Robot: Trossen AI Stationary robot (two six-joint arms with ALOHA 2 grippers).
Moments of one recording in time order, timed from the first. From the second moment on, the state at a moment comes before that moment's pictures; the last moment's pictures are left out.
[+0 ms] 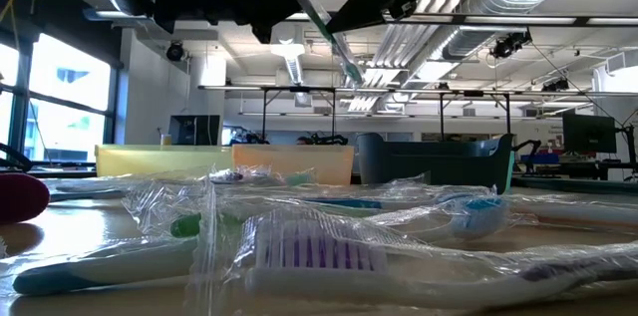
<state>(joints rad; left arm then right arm) 0.33 1.29 0.70 0.62 0.49 -0.02 0.07 1.50 1.00 0.12 0.50 -0.11</state>
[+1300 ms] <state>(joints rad) 0.33 1.29 0.70 0.63 0.48 -0.03 0.12 1.47 1.00 0.08 0.50 -0.07</state>
